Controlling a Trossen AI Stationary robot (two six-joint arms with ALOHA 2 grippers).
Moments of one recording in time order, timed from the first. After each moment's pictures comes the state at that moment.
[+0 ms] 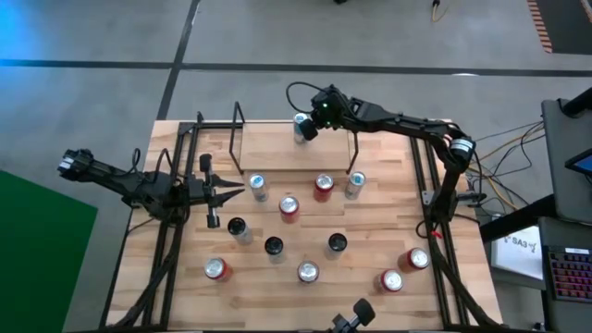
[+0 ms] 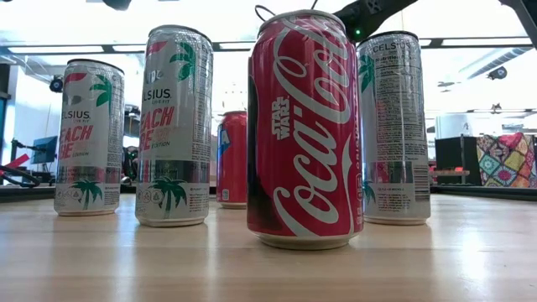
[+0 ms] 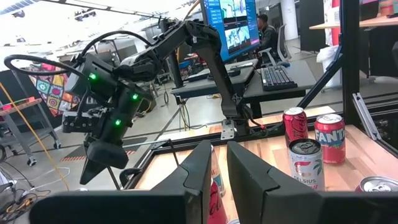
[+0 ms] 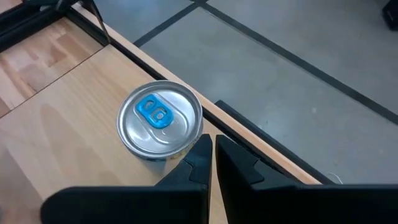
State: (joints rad) left arm -0.33 0.67 0.56 0.15 -0.49 0.25; right arm -0.52 1.82 1.53 -0.41 0.21 0.22
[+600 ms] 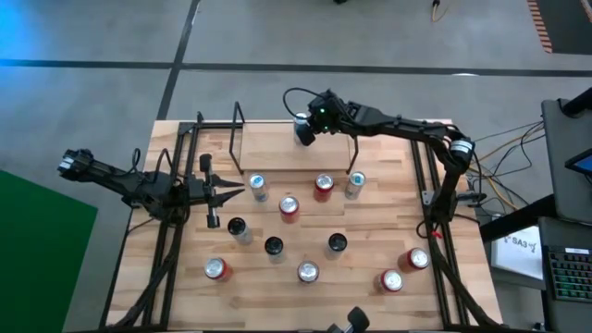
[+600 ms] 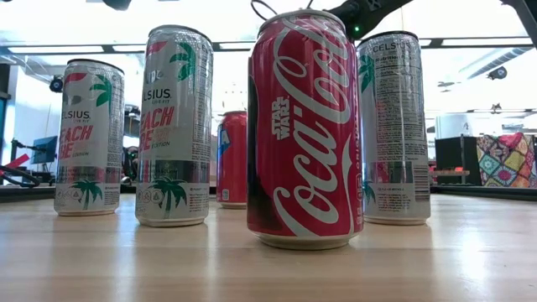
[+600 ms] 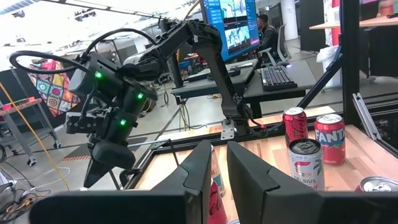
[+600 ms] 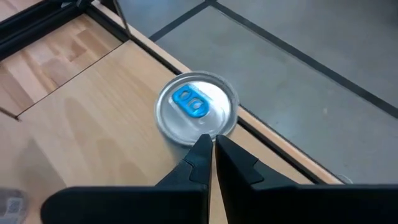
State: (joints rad) left arm -0.33 0.67 0.56 0.15 -0.49 0.25; right arm -0.48 1.82 1.53 -0.41 0.20 0.25
